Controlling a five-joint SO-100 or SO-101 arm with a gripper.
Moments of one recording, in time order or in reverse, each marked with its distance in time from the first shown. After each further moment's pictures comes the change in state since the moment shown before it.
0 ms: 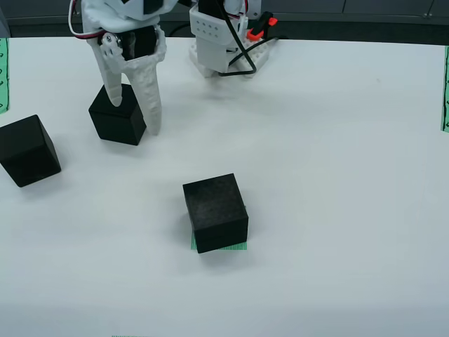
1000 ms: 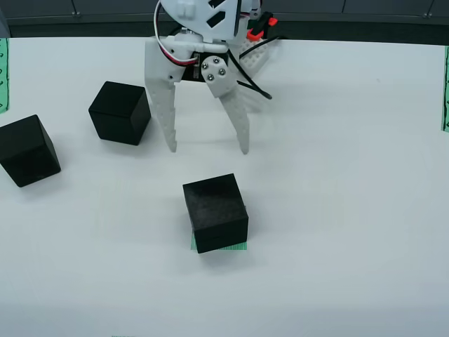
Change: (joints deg) arm -22.1 14.9 23.7 -26.3 -17.8
